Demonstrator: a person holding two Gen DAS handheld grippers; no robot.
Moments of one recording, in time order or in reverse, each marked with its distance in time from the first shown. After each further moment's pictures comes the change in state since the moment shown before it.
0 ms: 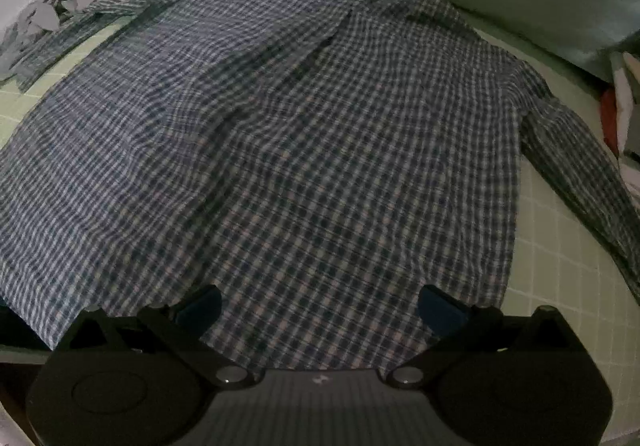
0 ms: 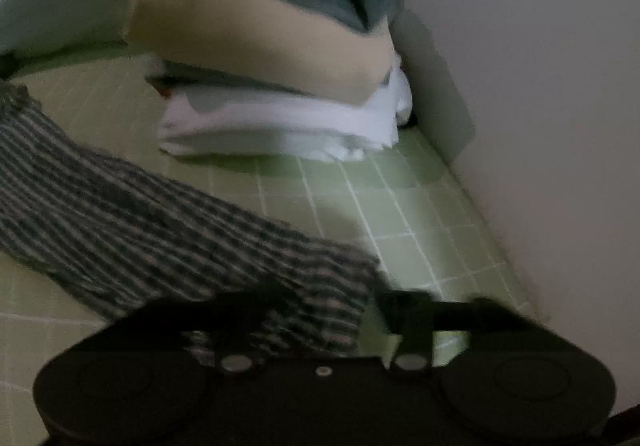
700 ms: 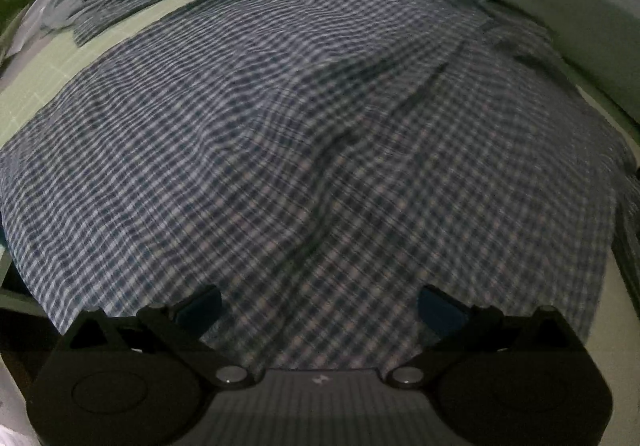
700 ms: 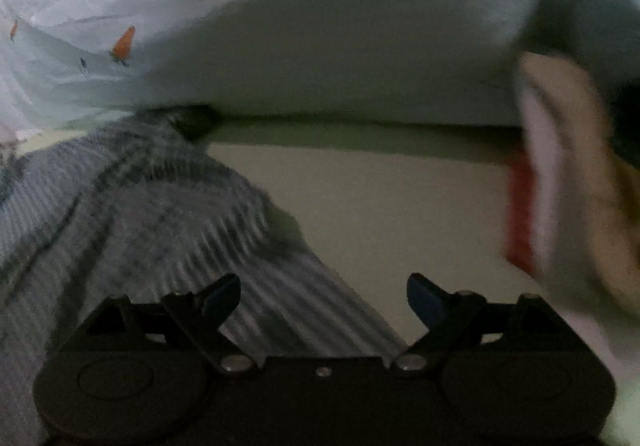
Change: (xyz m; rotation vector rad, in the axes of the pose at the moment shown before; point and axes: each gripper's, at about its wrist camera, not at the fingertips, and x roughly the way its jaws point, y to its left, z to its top) left arm 0.033 0.049 0.035 -0.210 0.018 0.136; right arm 0.040 0.216 0.141 -0.139 -0.095 0.574
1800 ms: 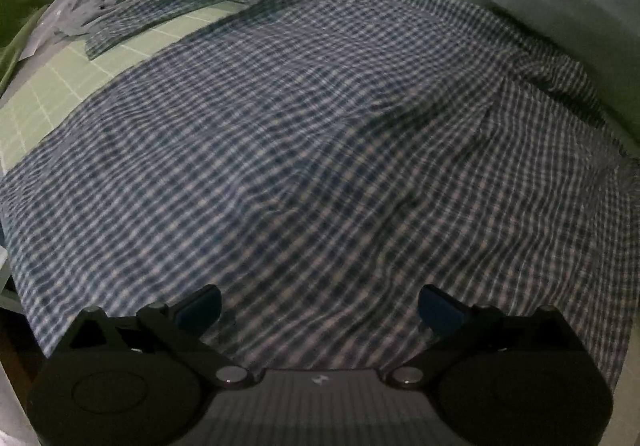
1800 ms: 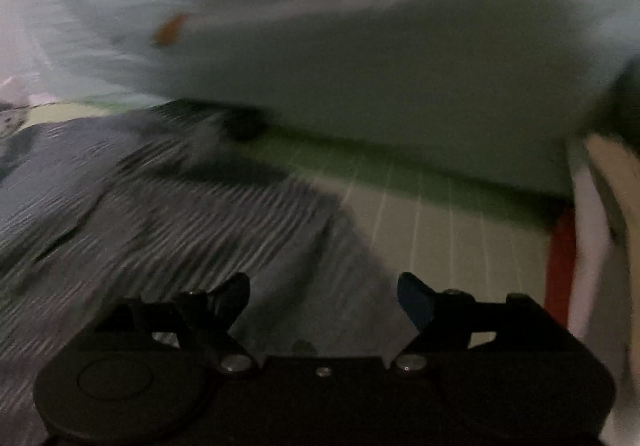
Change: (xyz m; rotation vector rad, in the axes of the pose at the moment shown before) left arm 0.001 0.012 0.034 -0.051 -0.063 0.007; right arm -0.043 0.059 -0.011 -0.135 0.005 -0.020
